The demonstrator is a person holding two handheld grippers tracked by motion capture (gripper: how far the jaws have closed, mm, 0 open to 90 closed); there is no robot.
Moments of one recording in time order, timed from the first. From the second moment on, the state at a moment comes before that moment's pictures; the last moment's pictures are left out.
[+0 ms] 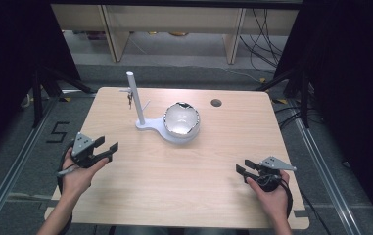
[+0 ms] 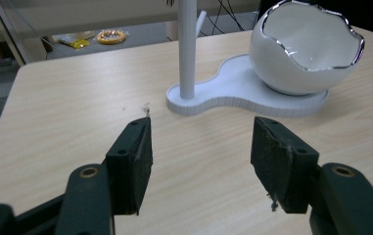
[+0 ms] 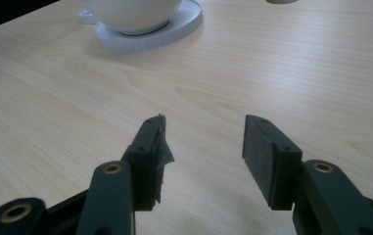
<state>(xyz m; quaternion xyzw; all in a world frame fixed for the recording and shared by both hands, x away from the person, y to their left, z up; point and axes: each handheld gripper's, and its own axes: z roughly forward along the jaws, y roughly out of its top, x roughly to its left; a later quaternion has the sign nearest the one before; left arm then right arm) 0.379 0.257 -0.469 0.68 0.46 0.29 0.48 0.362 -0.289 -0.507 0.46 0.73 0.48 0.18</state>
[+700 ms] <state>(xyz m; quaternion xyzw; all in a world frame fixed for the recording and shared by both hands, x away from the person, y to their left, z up) 0.346 0.258 -0.524 0.66 0.45 0.33 0.50 0.361 -0.291 -0.509 0.44 0.73 0.48 0.20</state>
